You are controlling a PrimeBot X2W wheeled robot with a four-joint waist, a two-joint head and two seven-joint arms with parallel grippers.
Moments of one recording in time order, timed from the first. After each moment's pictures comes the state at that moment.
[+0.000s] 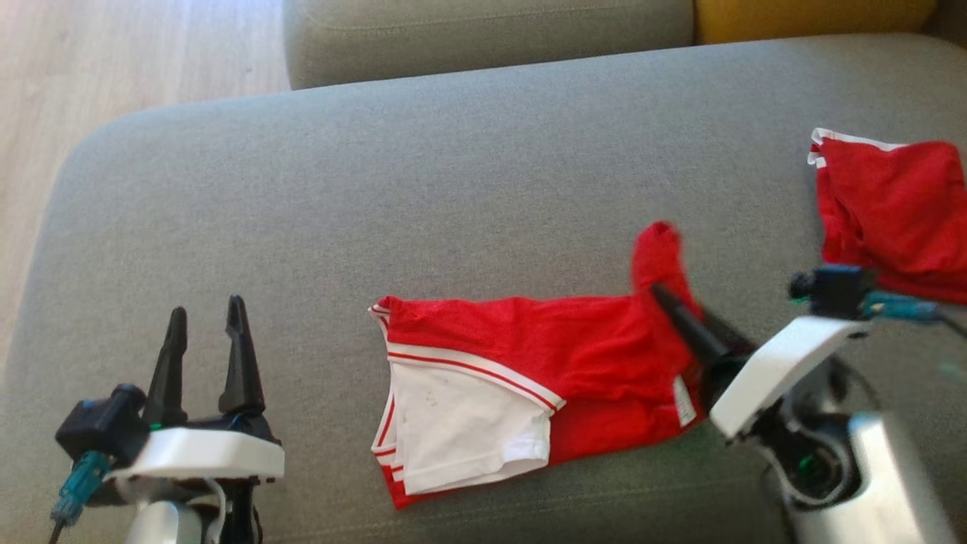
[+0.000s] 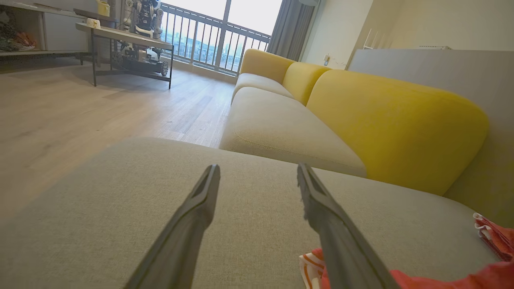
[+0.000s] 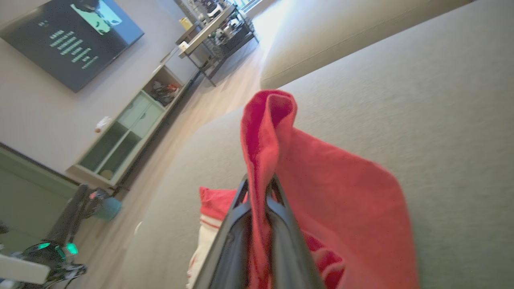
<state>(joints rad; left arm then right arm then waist) 0.01 0.05 -0.02 0.10 -0.33 -0.04 -0.26 -0.17 -0.06 0.02 0.07 0.70 0.13 0.43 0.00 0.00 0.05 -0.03</state>
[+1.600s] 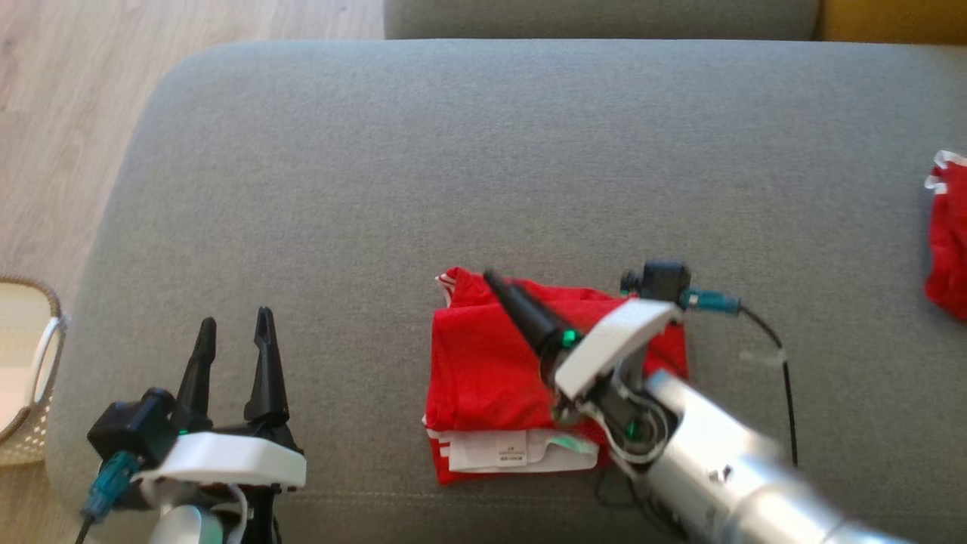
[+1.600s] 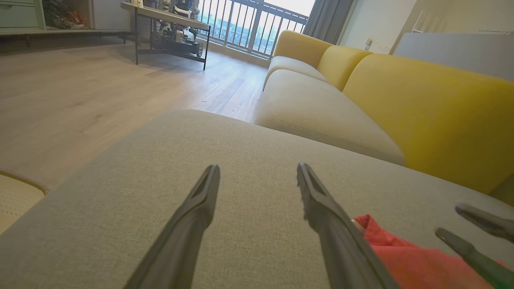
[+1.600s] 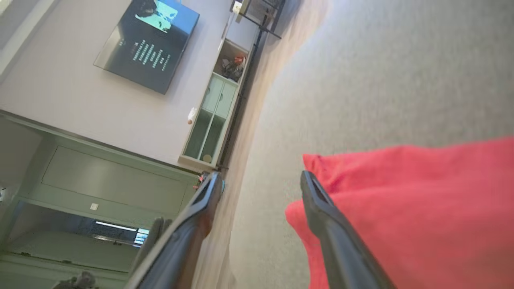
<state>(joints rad) 0.01 0.05 -0.08 0.13 -0.34 -0.02 -0.26 -0.58 -0.06 0.86 0.69 1.50 0.13 -0.14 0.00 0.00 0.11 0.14</state>
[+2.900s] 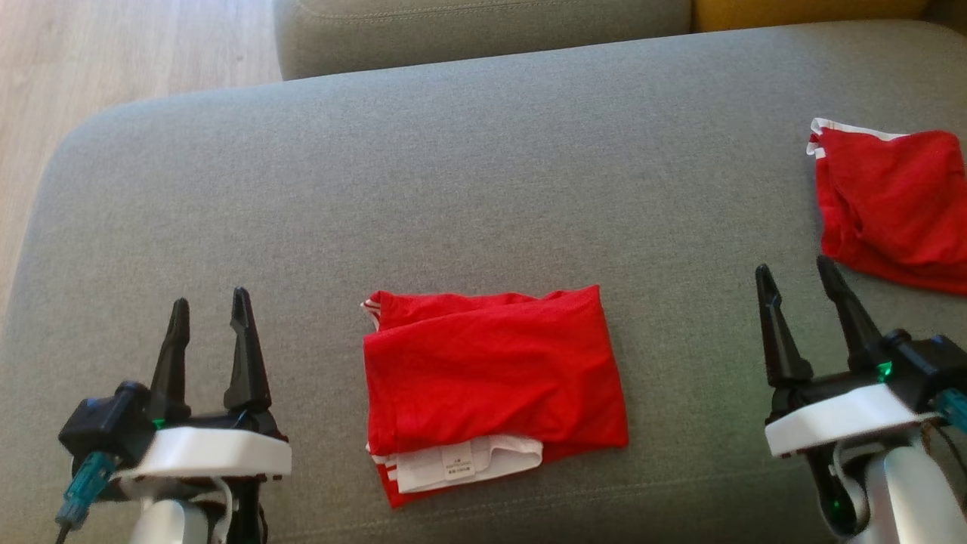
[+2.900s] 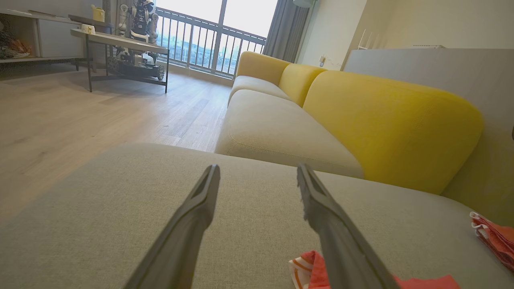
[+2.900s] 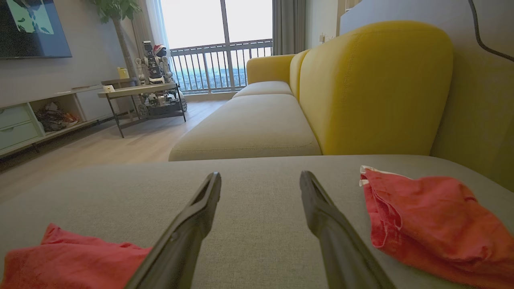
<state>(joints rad) 0.02 0.05 -0.05 0.04 -0.31 0.00 -0.26 -0.08 -0.08 -0.08 0.15 0.16 0.13 -0.25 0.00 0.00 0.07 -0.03</state>
